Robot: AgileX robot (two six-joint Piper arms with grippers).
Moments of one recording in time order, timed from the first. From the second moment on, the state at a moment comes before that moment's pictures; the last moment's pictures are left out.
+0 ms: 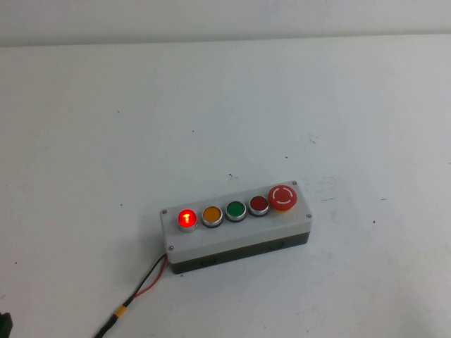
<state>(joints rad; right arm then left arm) 0.16 -0.01 0.03 0.12 0.34 -0.13 -0.14 -0.02 0.03 0.07 0.39 0.03</state>
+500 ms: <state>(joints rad) 0.16 -0.01 0.03 0.13 0.34 -0.13 -0.14 -0.02 0.03 0.07 0.39 0.03</state>
